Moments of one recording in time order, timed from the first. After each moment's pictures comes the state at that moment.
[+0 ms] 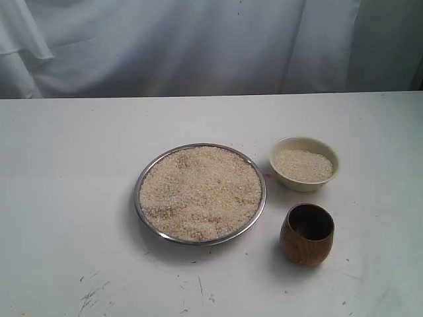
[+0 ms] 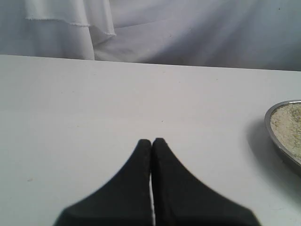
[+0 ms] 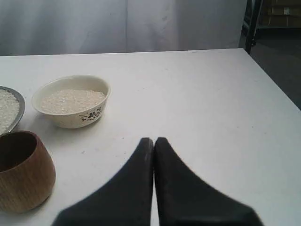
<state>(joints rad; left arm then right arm) 0.03 0.00 0.00 -0.01 0.33 -0.02 0.09 0.01 0.00 -0.05 0.35 0.04</state>
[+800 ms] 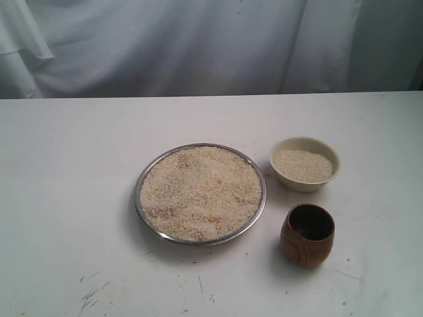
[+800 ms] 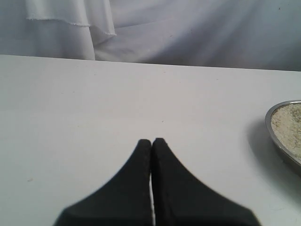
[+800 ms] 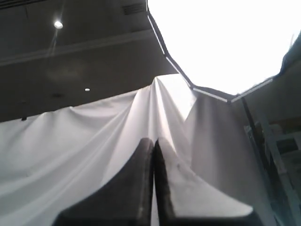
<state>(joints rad) 0.03 0.00 0.00 -0.01 0.33 -0.02 0.09 0.00 -0.09 0.06 -0.58 0.10</state>
